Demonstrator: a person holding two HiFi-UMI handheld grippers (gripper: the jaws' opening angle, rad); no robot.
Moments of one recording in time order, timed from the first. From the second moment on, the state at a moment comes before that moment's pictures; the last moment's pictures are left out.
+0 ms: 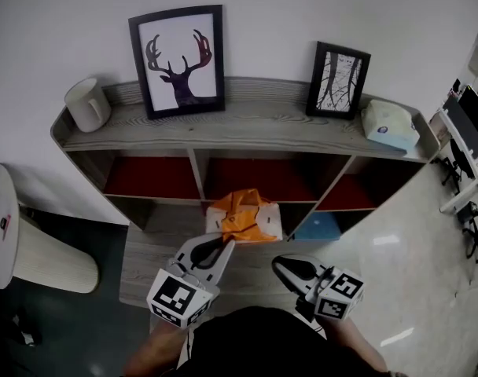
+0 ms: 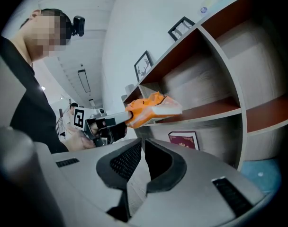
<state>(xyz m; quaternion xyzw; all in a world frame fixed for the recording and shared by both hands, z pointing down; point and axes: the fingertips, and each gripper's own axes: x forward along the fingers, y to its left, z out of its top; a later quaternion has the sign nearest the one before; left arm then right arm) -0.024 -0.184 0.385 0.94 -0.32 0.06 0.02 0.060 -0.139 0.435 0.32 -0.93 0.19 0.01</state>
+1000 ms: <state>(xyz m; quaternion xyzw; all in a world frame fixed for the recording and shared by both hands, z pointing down) -0.079 -0.163 0.501 0.91 -0.38 0.13 0.08 0.025 -0.125 0.446 0.30 -0.93 0.20 0.07</state>
